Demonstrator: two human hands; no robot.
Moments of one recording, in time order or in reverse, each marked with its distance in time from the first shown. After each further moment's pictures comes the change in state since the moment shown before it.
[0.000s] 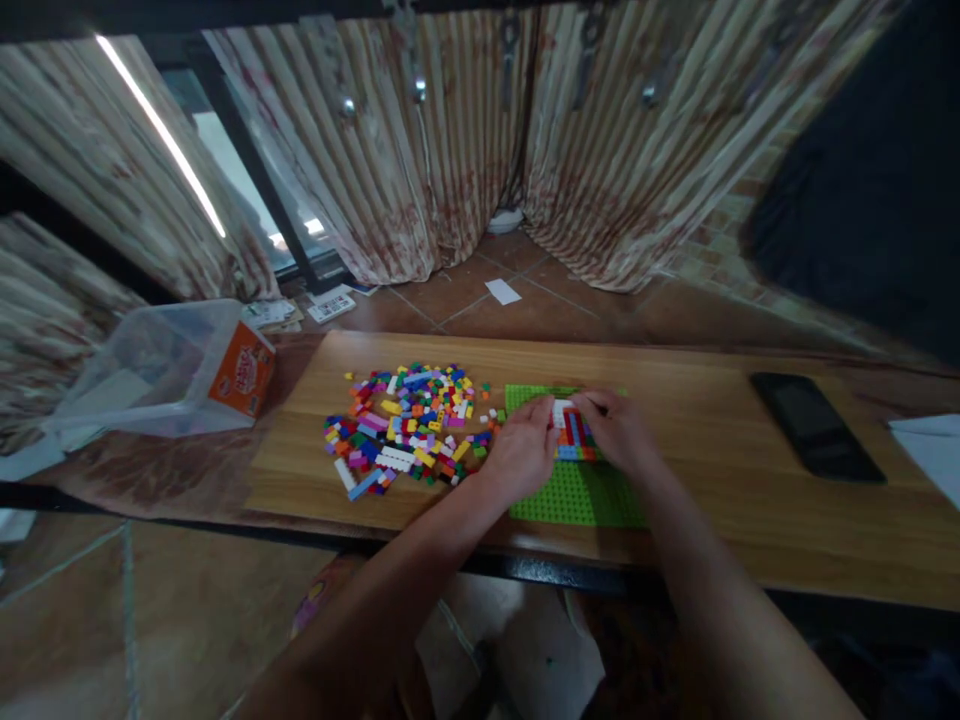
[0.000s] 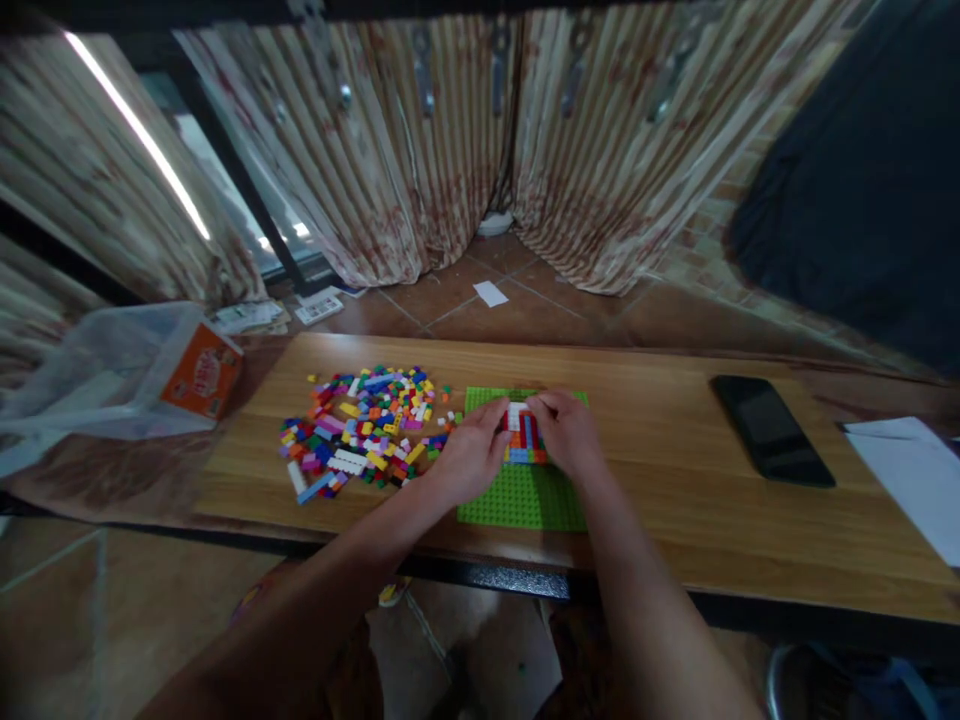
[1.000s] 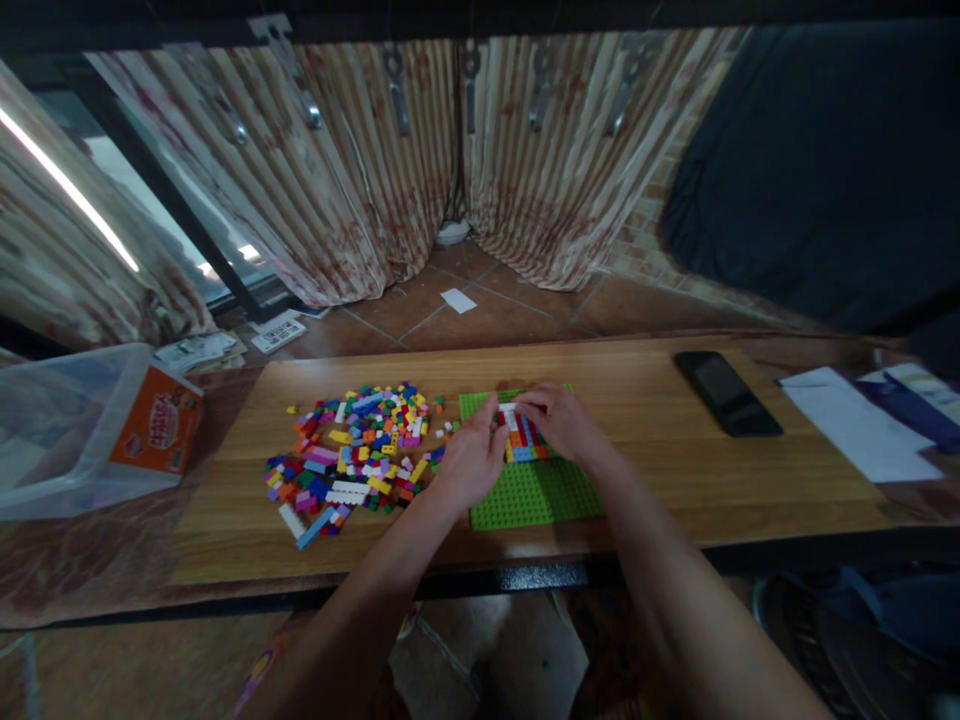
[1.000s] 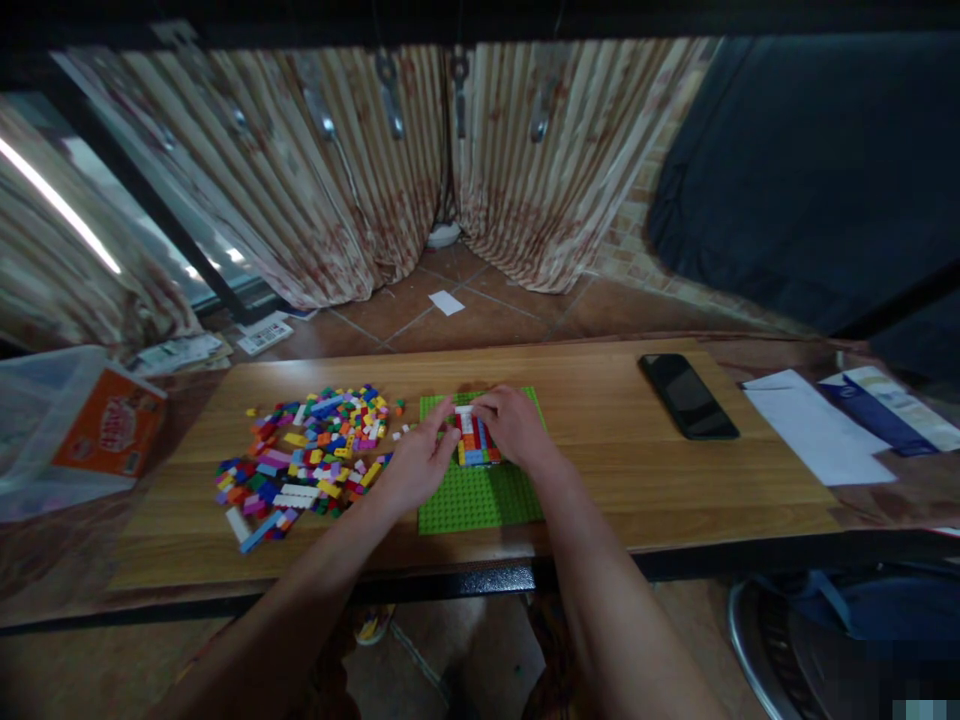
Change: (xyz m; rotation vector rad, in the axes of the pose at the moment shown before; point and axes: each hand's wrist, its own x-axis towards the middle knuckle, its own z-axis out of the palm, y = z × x) left_hand 0.007 0.001 -0.015 -0.195 -0.055 -0.112; right_hand 0.010 -0.004 -0.007 -0.057 -0.164 -0.099
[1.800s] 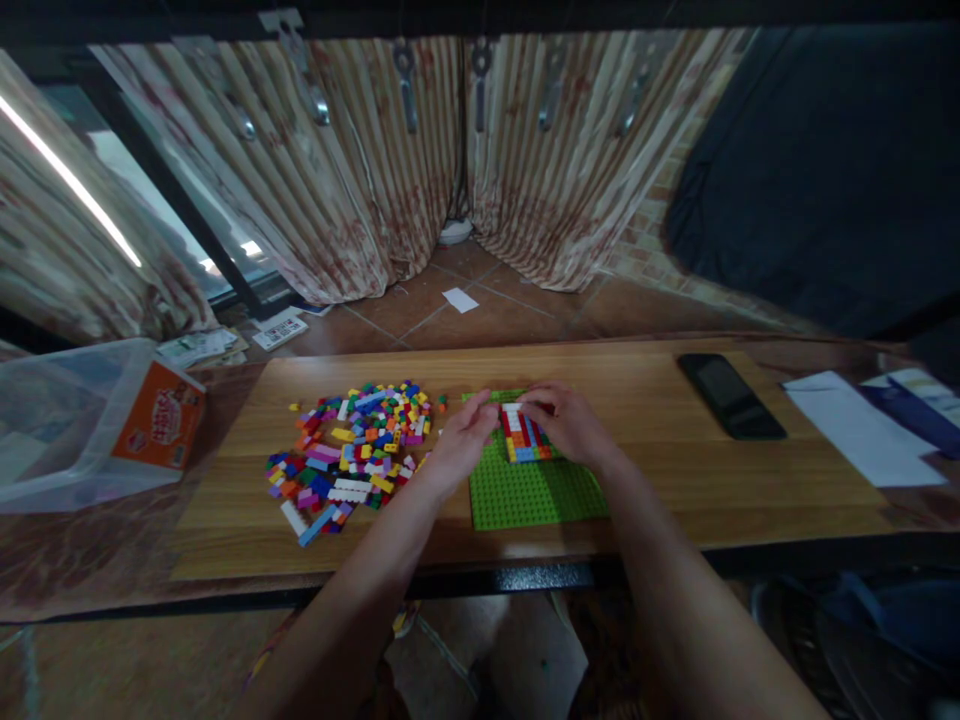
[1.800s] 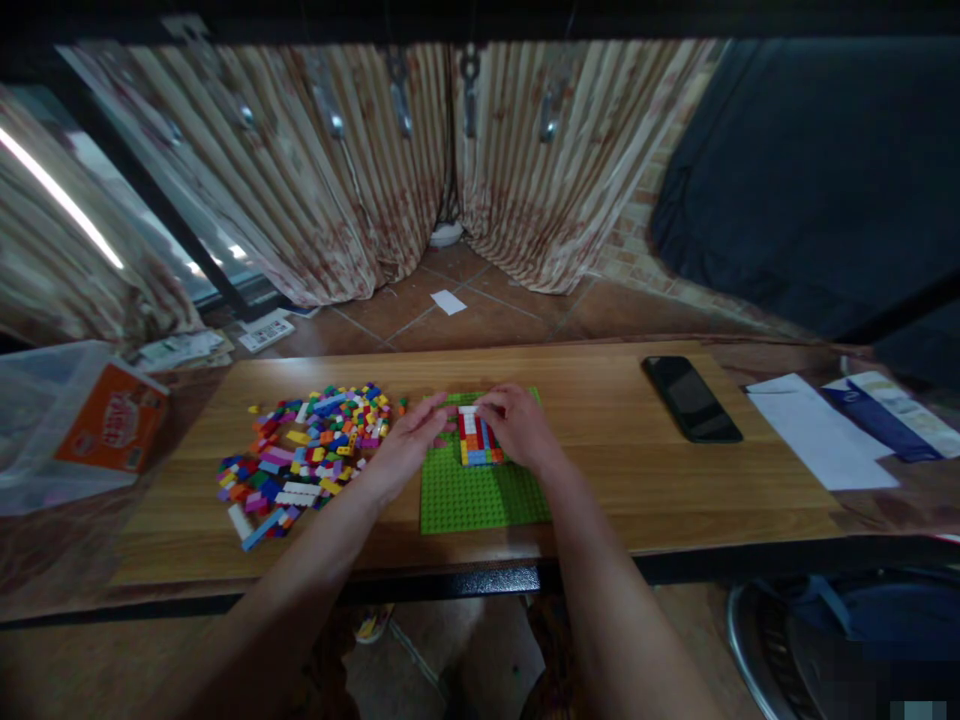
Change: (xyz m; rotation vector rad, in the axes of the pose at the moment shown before) left_hand 0.008 -0.013 -0.009 -0.656 -0.031 -0.306; right_hand -0.004 0.001 0.000 0.074 0.074 0.029
